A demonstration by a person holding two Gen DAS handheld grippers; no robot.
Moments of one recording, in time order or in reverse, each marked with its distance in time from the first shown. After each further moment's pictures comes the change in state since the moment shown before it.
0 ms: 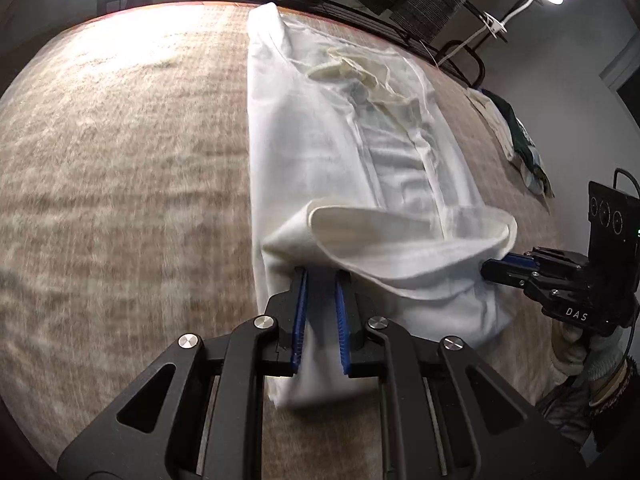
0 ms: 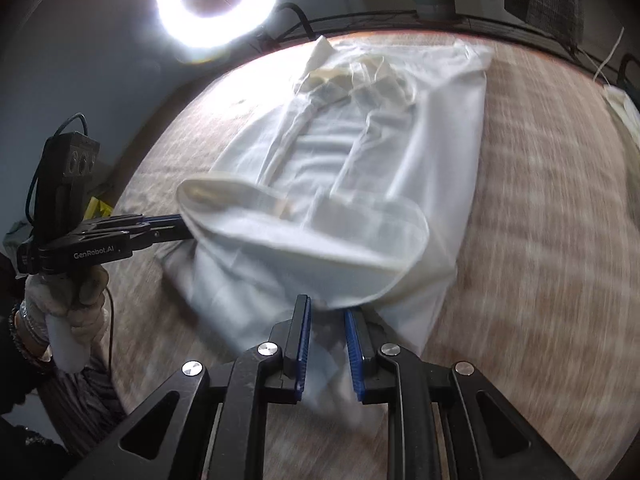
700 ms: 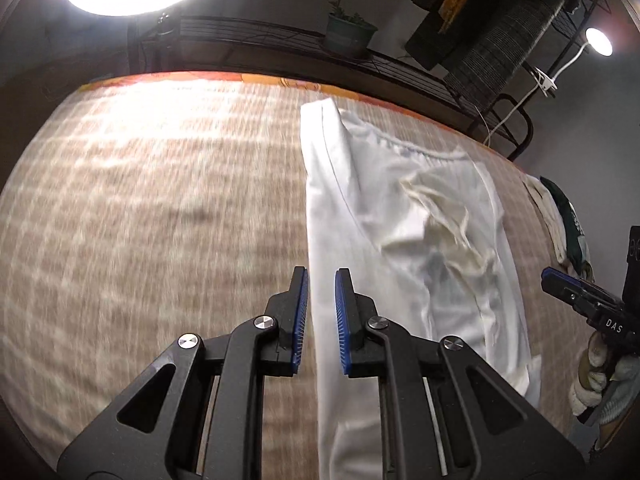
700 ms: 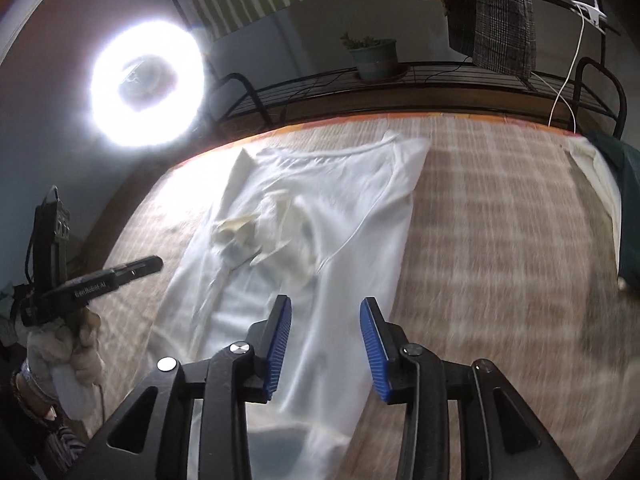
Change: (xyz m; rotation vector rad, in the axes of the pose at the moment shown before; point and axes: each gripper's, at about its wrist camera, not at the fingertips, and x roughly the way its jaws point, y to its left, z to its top) left arm 0.029 0.030 0.128 -0.057 -0.143 0.139; right arm -0.011 -0.065 0.105 0.129 -0.193 -0.106
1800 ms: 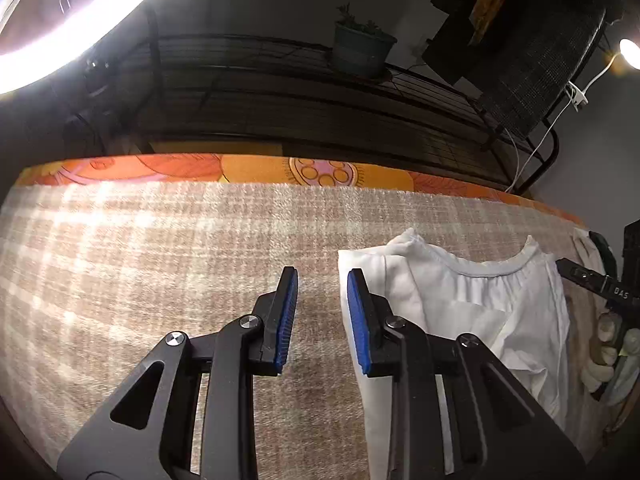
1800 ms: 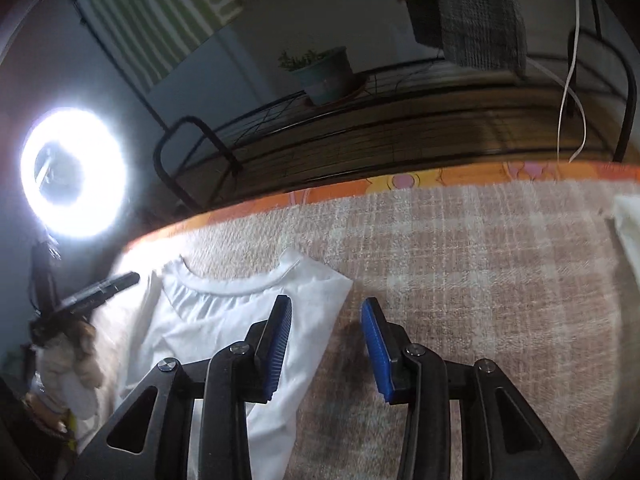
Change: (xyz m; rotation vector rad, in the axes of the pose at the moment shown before) left arm 0.114 0.023 0.136 0.042 0.008 -0.006; right arm 0.095 -0.109 0.119 0.164 -0.047 0.057
